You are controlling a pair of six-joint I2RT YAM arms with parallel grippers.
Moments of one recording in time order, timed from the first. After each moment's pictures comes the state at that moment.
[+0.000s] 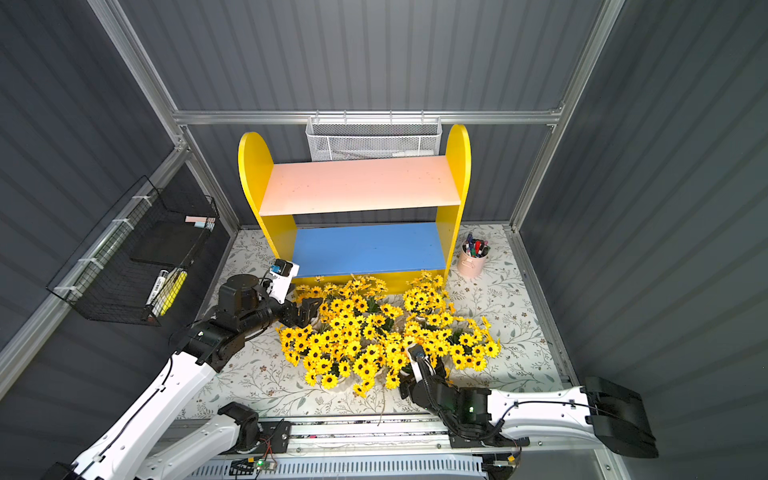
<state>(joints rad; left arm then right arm) -0.37 0.89 0.85 -0.45 0.21 -0.01 1.35 0.84 0.11 0.10 0.72 0.46</state>
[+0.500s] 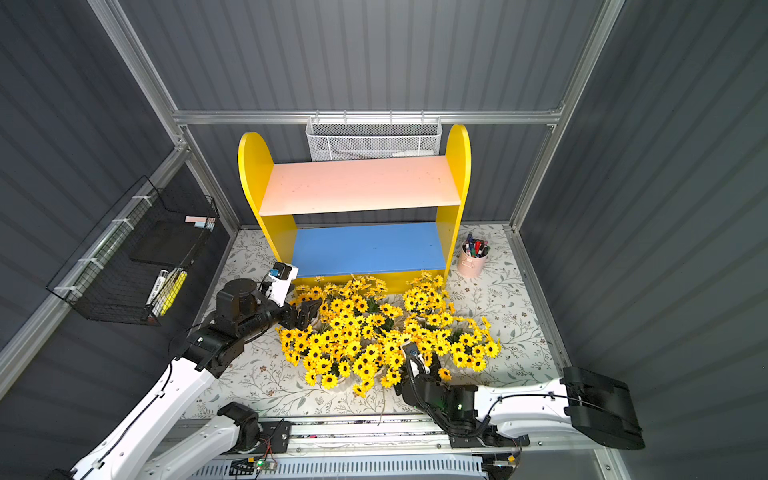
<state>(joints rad) -0.37 0.86 0.81 -0.41 0.21 0.02 1.36 0.99 0.17 0.11 0.77 0.50</state>
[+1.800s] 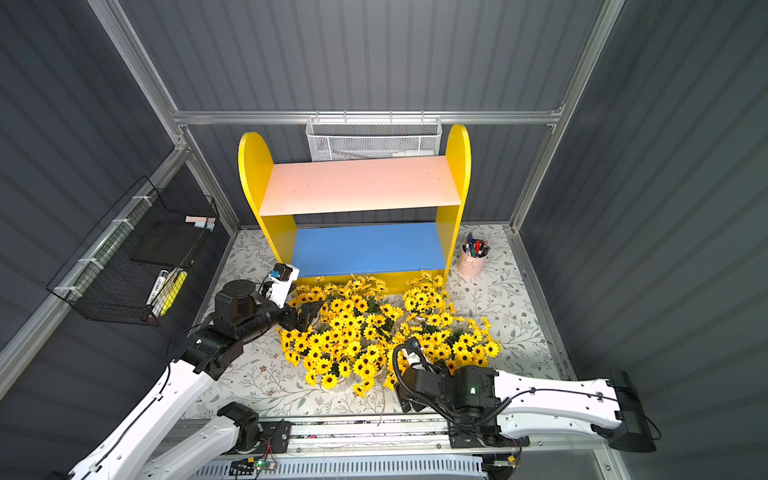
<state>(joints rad) -0.38 0.84 0.81 -0.40 0.23 0.04 1.39 0.85 0.64 -0.86 0.38 0.81</state>
